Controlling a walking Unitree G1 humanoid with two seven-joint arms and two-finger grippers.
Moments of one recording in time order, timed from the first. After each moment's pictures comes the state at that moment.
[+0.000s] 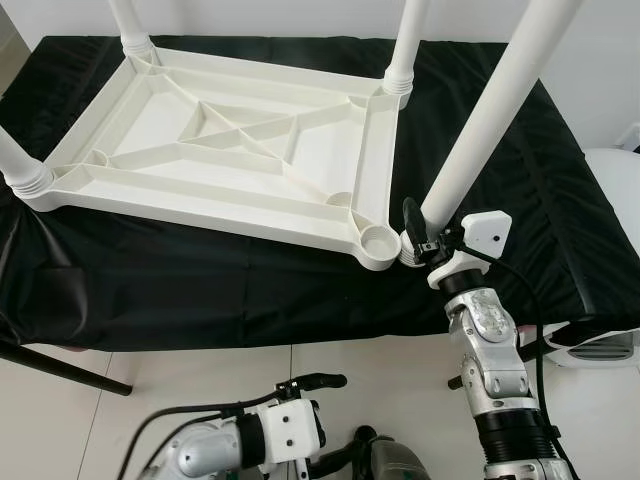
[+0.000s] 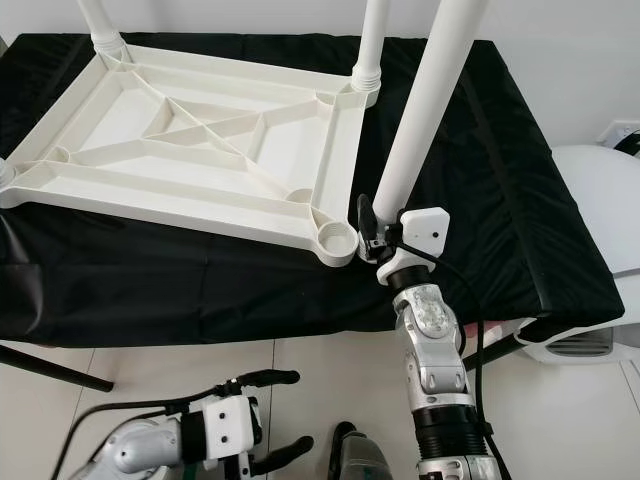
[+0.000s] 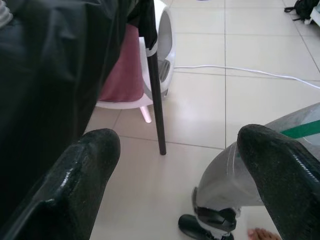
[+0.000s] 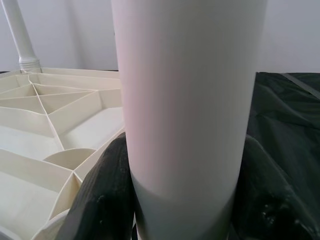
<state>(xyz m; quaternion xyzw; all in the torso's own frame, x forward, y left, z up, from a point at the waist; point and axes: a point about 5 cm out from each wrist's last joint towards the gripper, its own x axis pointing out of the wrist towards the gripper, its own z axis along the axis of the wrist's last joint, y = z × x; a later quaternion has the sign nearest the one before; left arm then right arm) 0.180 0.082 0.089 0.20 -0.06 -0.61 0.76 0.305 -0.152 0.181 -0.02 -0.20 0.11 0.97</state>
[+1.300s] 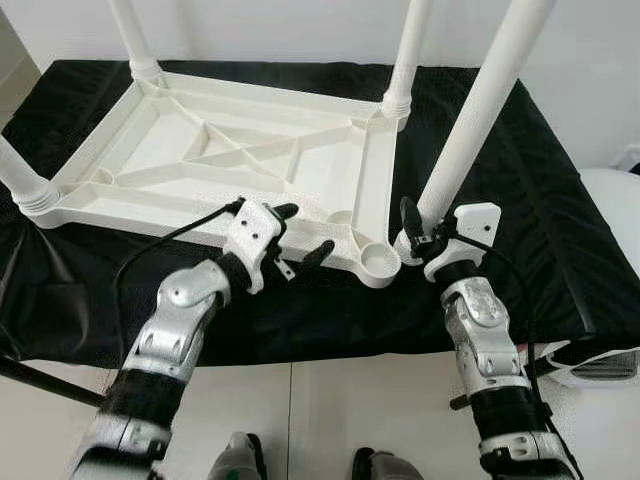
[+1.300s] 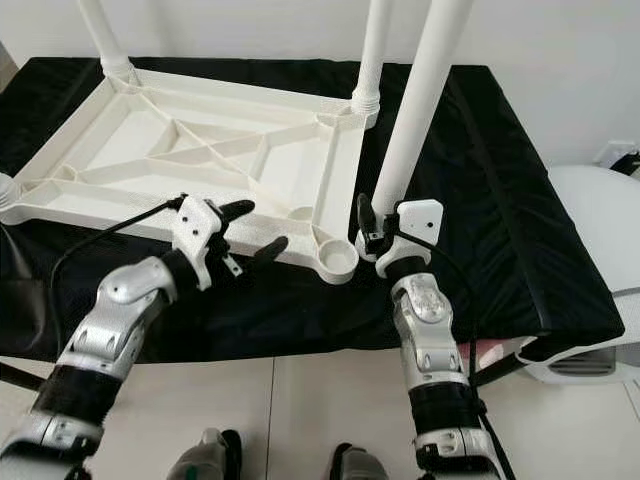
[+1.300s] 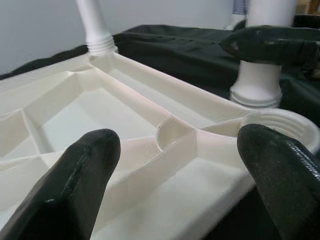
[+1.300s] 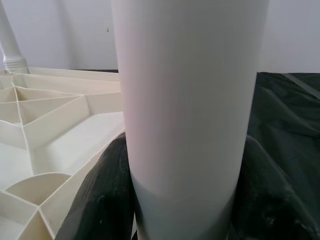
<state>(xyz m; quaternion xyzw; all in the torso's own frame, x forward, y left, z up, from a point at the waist) 0.327 0.104 0.188 0.14 -0.12 -0.43 0.89 0.326 -0.158 0.181 -0.01 -0.19 0.09 0.98</state>
